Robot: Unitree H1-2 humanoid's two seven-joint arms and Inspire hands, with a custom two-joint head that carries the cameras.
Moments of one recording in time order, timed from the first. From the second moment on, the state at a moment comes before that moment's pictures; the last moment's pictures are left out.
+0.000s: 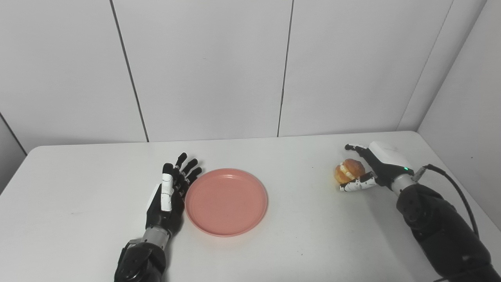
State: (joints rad) left arm -0.43 0.02 0.07 0.36 -0.25 0.02 -0.22; right arm -0.53 -0.51 0.14 0.31 -0.68 0.18 0.18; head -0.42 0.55
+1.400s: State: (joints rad) left arm -0.42 0.02 0.07 0.33 -0.25 0.04 -0.18; right arm -0.56 -0.49 0.17 0.48 -0.53 0.05 0.00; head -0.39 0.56
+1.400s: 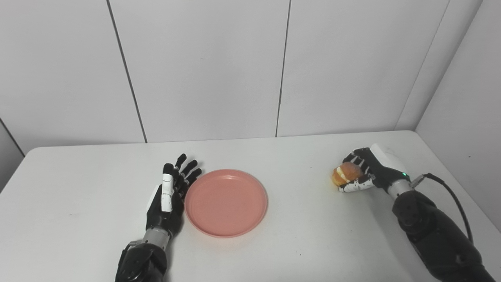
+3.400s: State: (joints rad) left arm -0.42 -0.09 0.00 0.36 -0.15 -0.01 -0.10; right arm -0.56 -0.43 0.21 0.13 -0.48 -0.23 0.15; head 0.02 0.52
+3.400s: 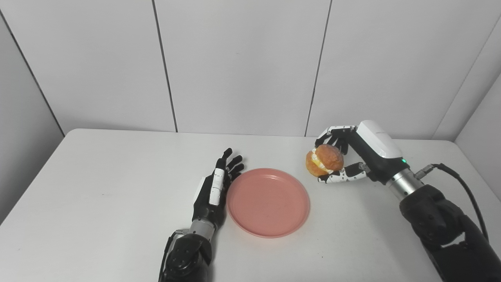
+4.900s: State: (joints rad) left arm -0.42 -0.10 -0.01 0.36 -0.13 -0.02 -0.09; right arm -0.72 -0.30 0.44 0.42 -0.65 -0.33 0.22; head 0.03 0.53
